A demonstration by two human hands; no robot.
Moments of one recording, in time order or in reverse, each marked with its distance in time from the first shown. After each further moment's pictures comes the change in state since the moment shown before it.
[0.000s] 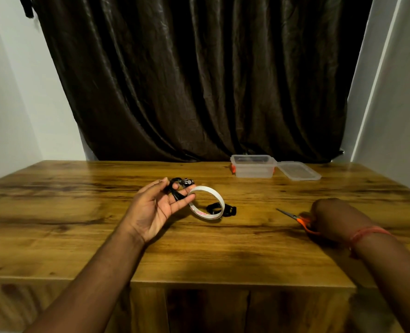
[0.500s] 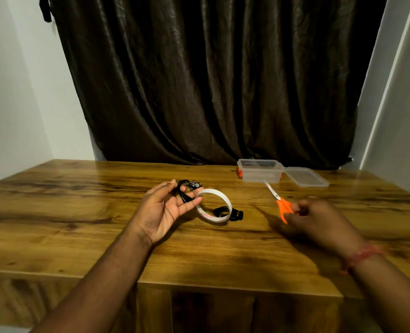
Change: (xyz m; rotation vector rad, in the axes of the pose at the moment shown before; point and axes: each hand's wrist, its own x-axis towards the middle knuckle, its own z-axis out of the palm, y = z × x) left_hand -0.002 0.002 0.002 -0.020 0.017 -0.004; right_hand -0.036 -0.042 -0.014 0.737 0.197 -0.166
